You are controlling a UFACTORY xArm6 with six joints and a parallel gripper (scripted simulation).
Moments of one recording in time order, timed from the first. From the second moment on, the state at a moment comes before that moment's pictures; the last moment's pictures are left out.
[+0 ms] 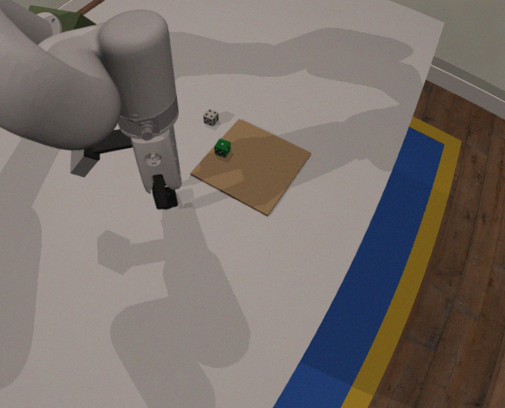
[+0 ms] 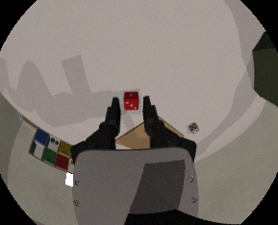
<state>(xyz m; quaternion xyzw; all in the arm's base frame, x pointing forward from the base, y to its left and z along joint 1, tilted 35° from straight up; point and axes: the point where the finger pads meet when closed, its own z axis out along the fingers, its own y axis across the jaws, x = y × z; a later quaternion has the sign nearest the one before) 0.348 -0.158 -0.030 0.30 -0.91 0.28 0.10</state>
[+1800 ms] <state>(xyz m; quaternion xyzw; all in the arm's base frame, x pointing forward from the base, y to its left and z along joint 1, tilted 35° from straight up) 0.348 -0.168 -0.044 0.30 -0.91 0.28 0.10</state>
